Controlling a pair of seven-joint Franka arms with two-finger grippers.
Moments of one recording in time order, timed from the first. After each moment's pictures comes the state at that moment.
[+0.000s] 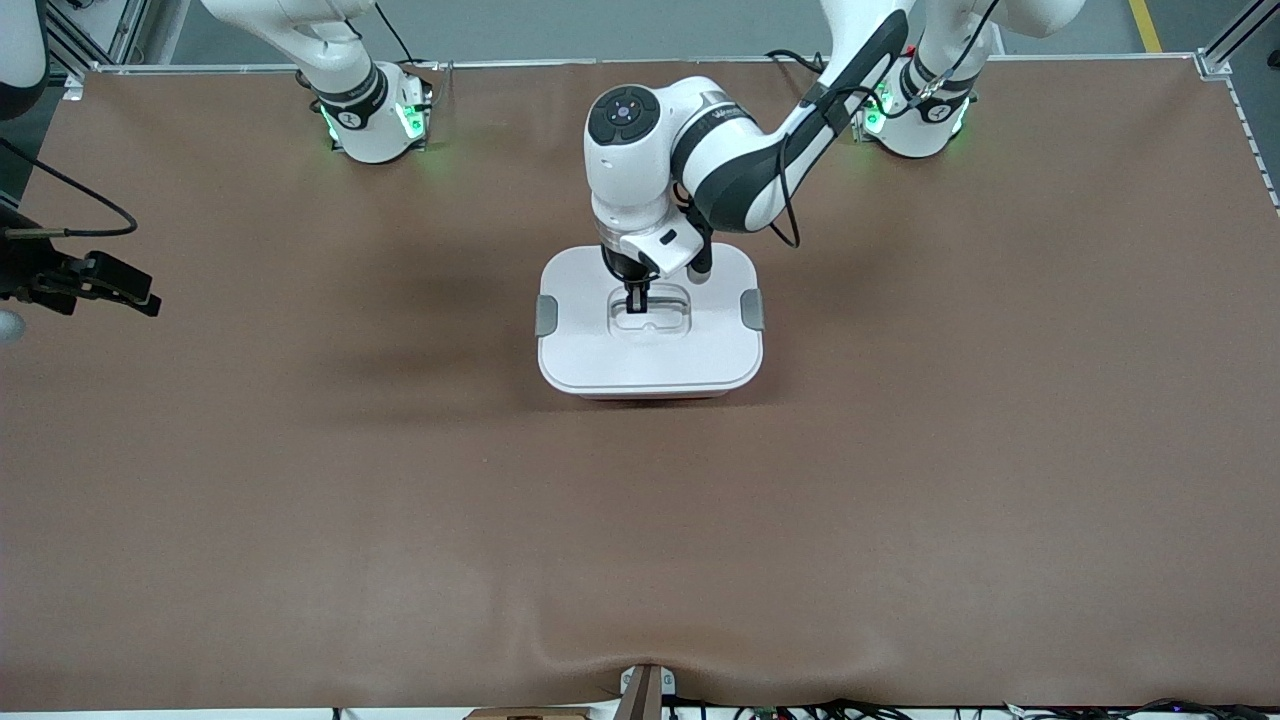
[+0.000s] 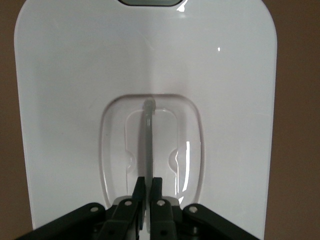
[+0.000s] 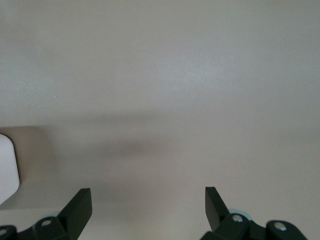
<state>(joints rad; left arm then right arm) -0.66 0.51 -0.28 -1.56 0.24 2.09 -2.60 0.08 0.06 -0.15 -1.58 0.02 1.62 -0.04</state>
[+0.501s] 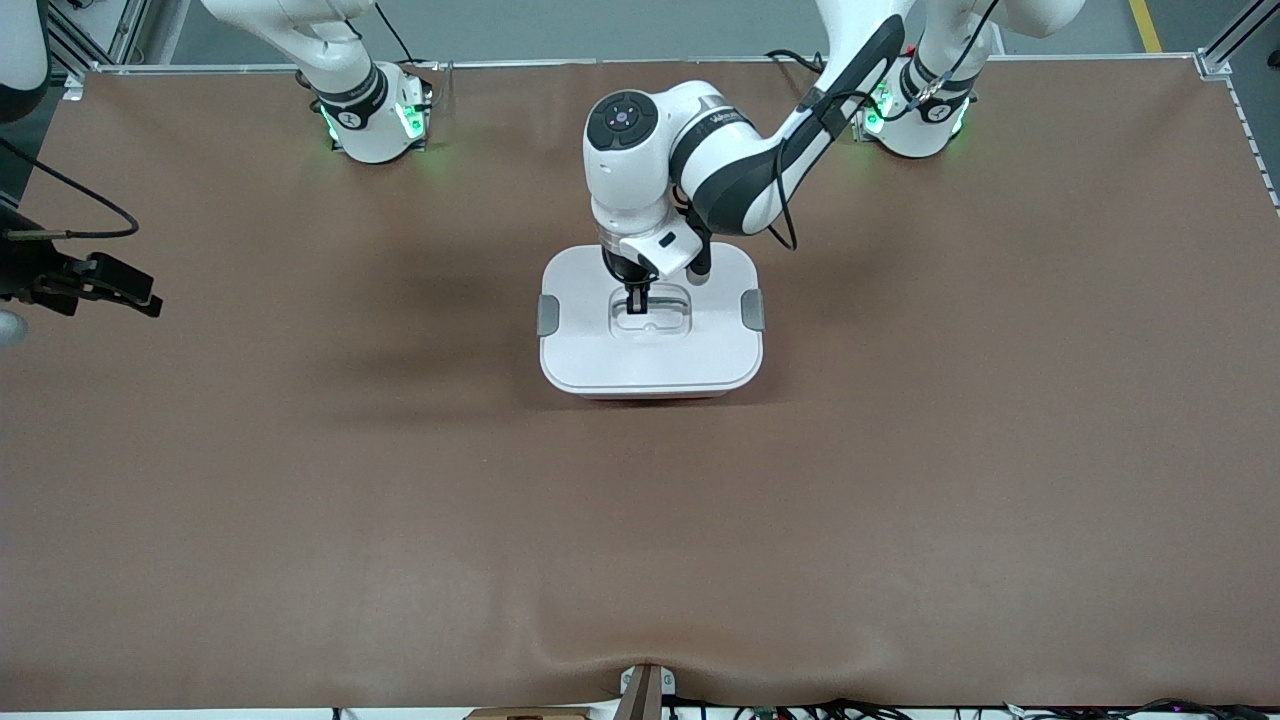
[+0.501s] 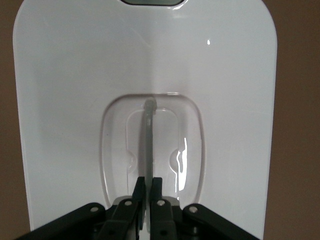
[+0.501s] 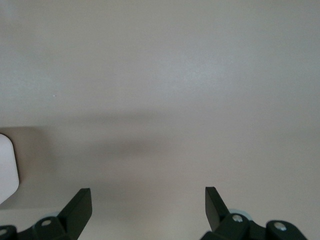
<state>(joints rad) -0.67 0.52 -0.28 -1.56 0.24 2.09 -2.60 0.08 0.06 -0.15 -1.58 0.02 1.62 -0.04</state>
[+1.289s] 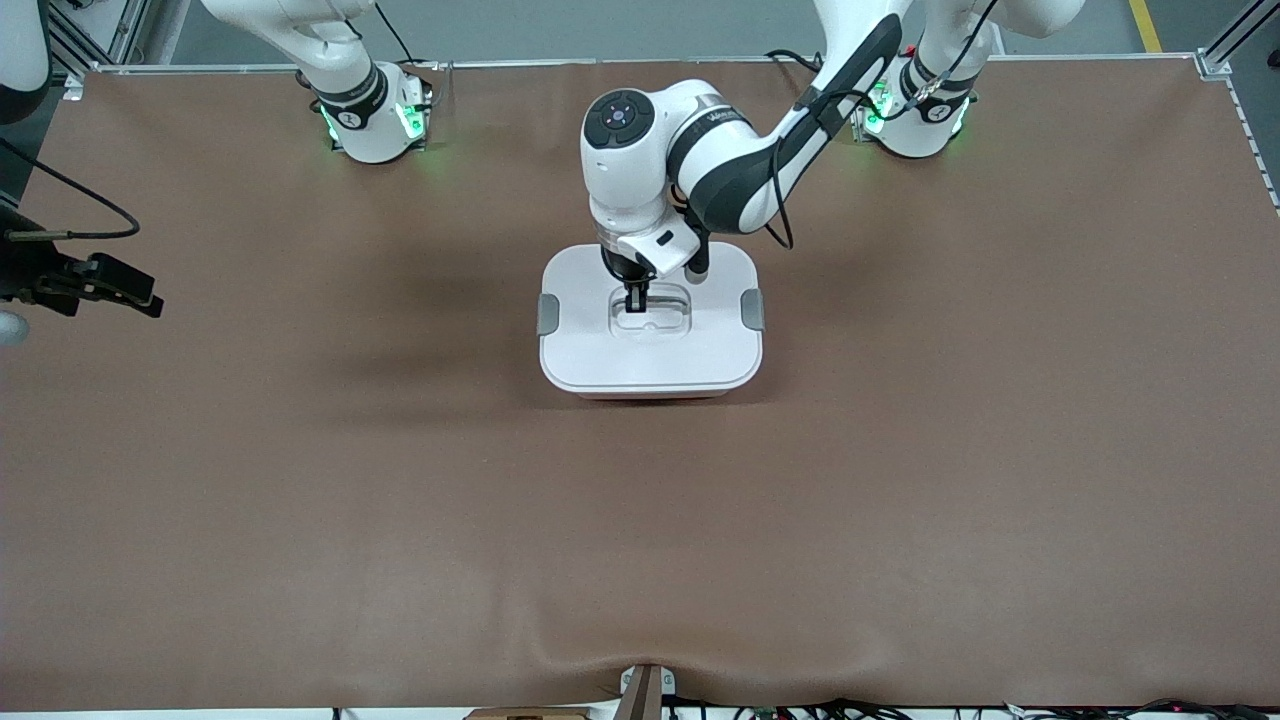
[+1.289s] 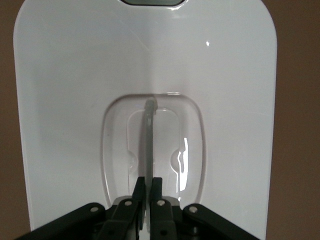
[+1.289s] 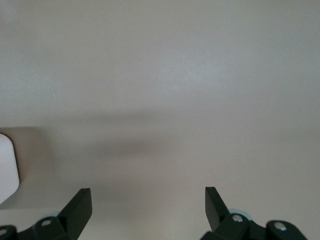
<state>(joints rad) -0.67 0.52 -0.28 -1.56 0.24 2.08 -2.60 0.08 0.06 -0.15 -1.58 0.02 1.62 -0.04</state>
